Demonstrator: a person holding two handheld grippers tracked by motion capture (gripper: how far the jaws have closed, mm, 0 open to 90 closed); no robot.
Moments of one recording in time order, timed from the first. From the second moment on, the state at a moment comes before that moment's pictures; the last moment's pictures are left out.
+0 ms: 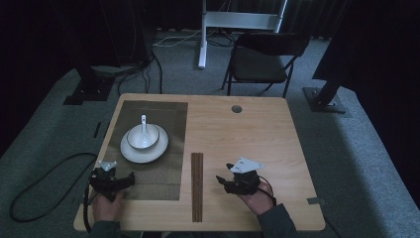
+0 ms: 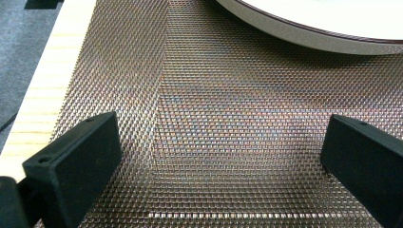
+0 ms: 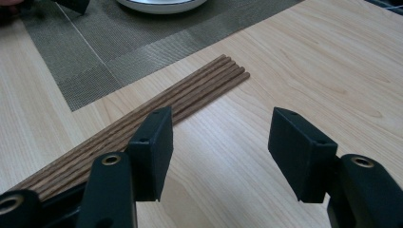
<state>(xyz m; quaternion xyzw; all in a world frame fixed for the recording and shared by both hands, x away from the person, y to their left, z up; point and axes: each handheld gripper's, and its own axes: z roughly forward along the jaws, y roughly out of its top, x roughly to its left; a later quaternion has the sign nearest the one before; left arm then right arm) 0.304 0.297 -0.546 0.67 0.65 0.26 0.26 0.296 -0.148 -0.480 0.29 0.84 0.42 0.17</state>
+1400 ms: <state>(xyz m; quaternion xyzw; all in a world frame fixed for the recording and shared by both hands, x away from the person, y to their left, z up) 0.304 0.297 -0.546 0.67 0.65 0.26 0.26 0.287 -0.120 -0.485 0.26 0.86 0.40 0.16</state>
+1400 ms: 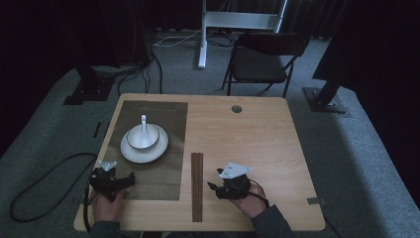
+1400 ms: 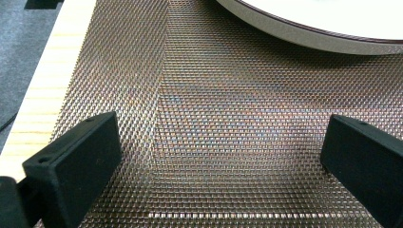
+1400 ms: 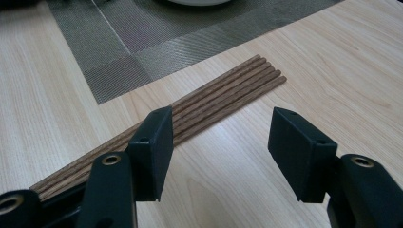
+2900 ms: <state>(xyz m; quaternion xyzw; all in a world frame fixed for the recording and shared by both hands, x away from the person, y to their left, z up) 0.304 0.297 -0.546 0.67 0.65 0.26 0.26 0.281 -0.090 -0.504 0.23 0.88 0.39 0.15</state>
